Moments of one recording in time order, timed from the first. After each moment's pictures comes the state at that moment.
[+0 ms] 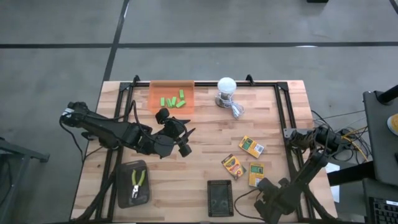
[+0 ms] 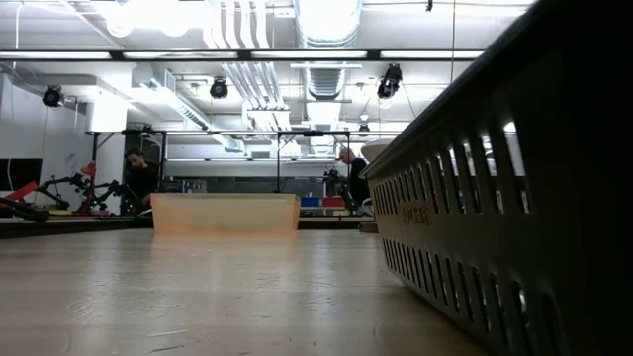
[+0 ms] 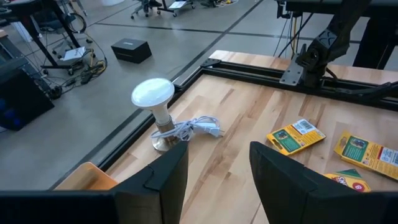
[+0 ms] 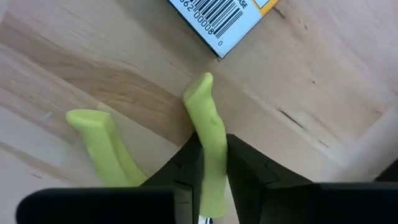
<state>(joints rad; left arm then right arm) -0.36 1.41 1.39 -0.54 -0.90 -0.37 1.02 1.86 1.13 -0.91 -0.07 1.96</state>
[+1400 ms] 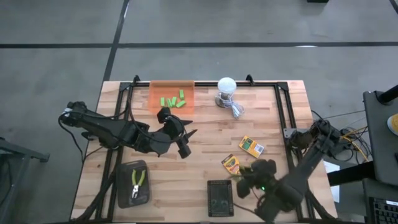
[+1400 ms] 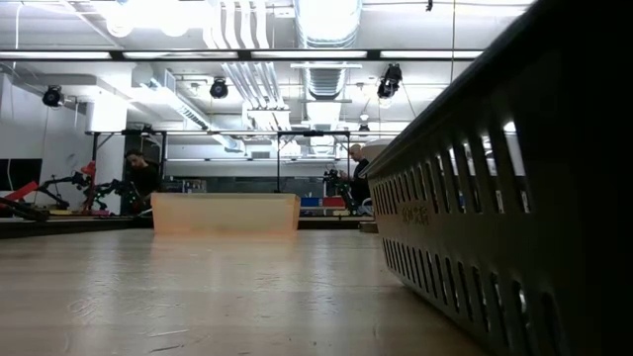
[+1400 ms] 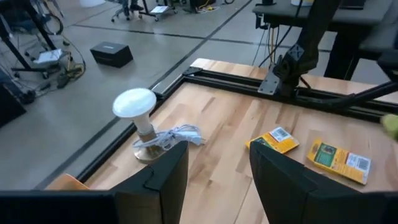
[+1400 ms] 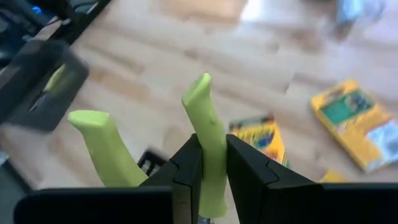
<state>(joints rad) -0.36 1.40 1.44 -0.52 -0.83 -0.34 0.87 1.79 1.63 -1.44 0.84 2.05</state>
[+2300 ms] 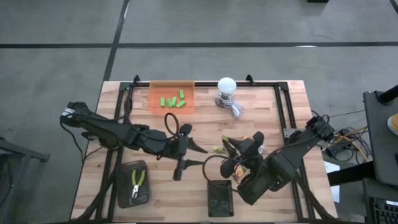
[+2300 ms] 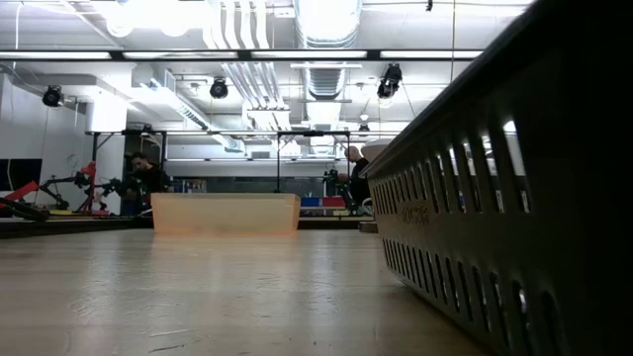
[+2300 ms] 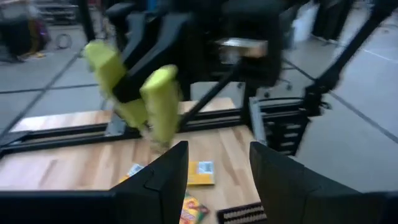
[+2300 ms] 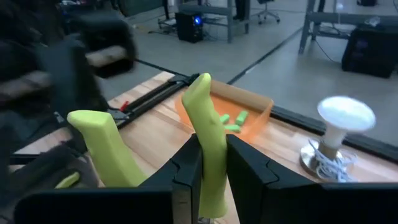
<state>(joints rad) -0.36 1.40 1.33 -0.11 -0.19 -0.06 0.65 1.79 1.92 -1.34 1.25 1.36</state>
